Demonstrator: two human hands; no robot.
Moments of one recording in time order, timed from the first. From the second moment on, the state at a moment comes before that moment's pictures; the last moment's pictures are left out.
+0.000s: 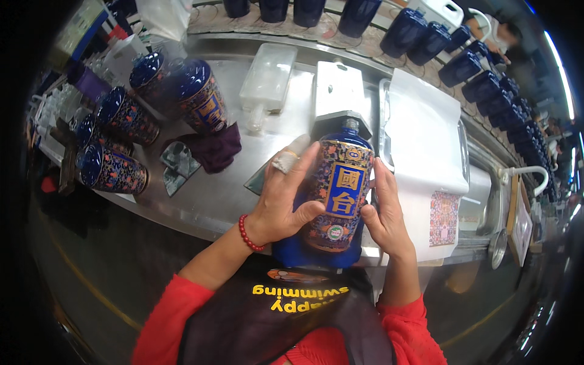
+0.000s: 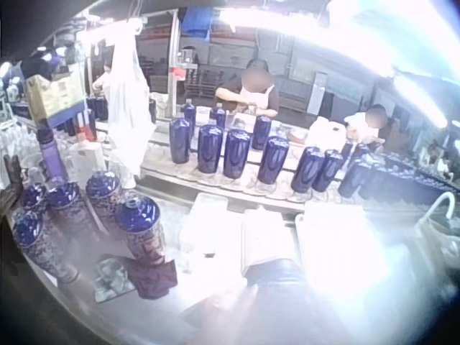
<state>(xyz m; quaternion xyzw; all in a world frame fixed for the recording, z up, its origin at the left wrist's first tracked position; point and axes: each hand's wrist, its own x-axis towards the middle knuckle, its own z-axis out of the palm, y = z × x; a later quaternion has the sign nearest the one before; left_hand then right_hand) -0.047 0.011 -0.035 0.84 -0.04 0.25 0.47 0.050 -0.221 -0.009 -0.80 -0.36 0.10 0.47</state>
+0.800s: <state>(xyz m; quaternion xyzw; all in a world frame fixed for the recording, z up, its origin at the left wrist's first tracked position) -0.049 0.026 -0.029 0.88 -0.16 0.16 0.42 0.045 -0.231 -0.015 -0.75 -0.44 0.13 0.47</state>
